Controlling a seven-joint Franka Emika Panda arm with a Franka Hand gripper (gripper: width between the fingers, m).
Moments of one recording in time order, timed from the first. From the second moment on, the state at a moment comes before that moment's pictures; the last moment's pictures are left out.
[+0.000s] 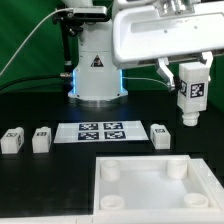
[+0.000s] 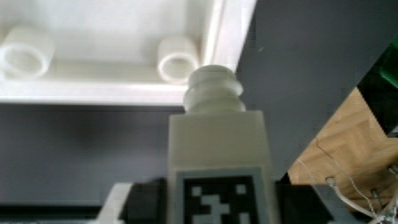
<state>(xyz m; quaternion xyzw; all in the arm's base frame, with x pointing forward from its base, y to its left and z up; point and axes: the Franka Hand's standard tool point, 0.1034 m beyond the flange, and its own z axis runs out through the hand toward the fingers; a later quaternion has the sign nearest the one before) 0.559 0.114 0.171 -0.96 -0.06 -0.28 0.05</state>
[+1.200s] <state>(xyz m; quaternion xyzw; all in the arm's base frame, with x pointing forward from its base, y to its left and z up) 0.629 0.106 0.136 -0.95 -0.06 -0.29 0.05</state>
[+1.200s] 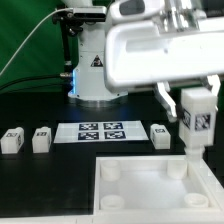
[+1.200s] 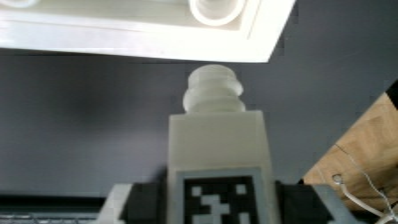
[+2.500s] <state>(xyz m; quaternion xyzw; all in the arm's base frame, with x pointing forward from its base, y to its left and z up) 0.614 0.113 0.068 -0.95 -0.06 -0.29 0.04</state>
